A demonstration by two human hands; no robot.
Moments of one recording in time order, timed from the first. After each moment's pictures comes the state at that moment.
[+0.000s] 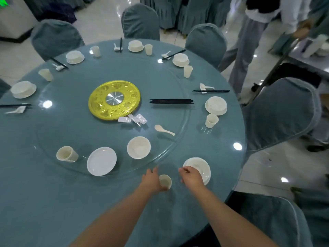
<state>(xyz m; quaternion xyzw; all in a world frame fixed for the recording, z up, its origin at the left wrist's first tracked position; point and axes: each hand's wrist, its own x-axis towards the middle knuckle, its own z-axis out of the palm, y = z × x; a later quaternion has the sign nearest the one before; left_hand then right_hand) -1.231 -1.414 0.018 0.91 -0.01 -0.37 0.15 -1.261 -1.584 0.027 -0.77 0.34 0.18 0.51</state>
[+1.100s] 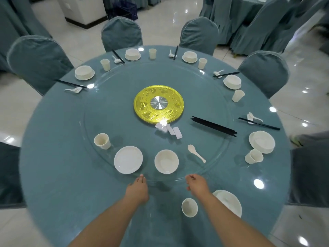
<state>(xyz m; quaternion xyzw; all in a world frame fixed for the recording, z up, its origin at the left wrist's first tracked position) -1.209 -1.259 -0.002 0.92 0.05 -0.38 0.05 -1.167 -1.502 0.034 -0.82 0.21 0.26 0.45</state>
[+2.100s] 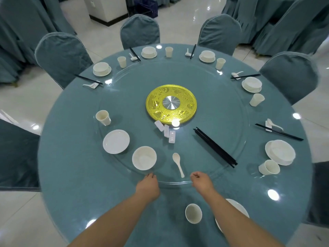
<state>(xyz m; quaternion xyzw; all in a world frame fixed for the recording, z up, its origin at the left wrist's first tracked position) -1.196 -1.281 0.003 0.94 0.10 -0.31 0.13 -1.133 -1.500 0.022 -0.87 0.13 0.29 0.39</state>
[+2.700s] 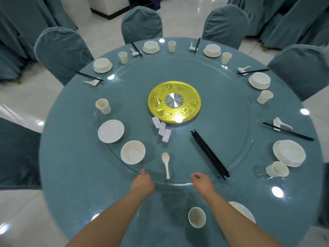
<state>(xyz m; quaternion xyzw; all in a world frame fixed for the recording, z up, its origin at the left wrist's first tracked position) -1.178 -1.254 0.001 0.91 0.19 -0.33 0.14 -1.123 -1.491 0.005 -0.86 0.13 0.32 0.38</state>
